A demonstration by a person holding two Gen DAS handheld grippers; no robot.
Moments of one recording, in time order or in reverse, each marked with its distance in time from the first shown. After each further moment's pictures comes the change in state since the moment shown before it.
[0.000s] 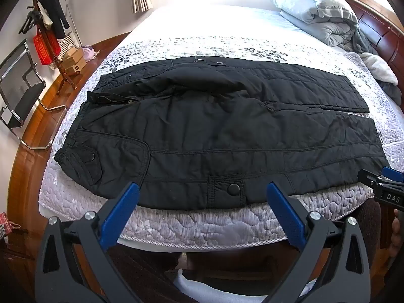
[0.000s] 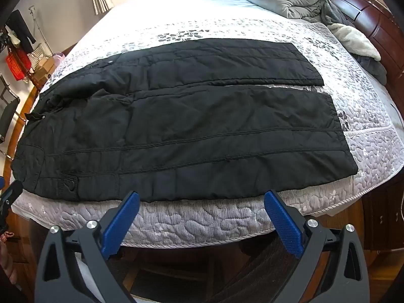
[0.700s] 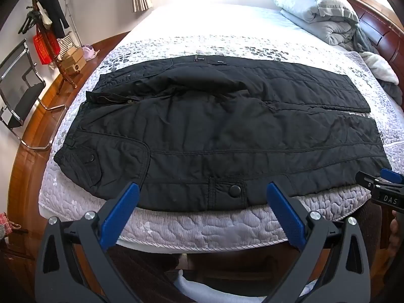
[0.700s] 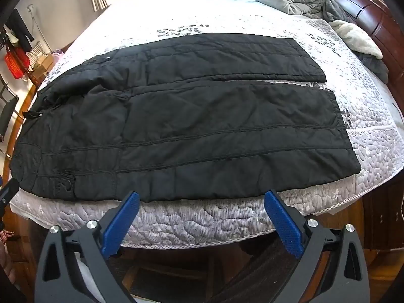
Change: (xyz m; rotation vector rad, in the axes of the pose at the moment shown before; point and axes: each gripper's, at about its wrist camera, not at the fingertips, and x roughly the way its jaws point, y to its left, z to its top) left arm 0.004 0.005 0.002 0.001 0.007 0.000; right arm 0.010 0.000 0.001 0.003 0.020 -0.005
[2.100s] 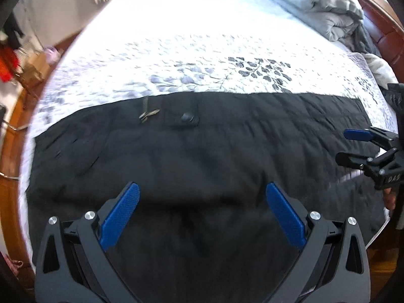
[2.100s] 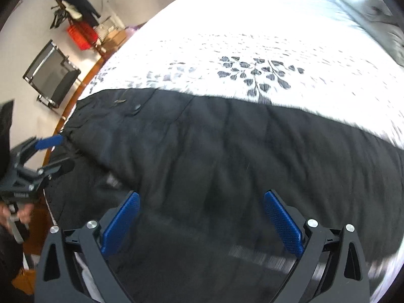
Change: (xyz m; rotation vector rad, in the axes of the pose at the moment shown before) left arm 0.169 -0.049 0.228 0.071 0.175 -0.173; right arm 0.129 0.012 0.262 -0.344 0.088 0.428
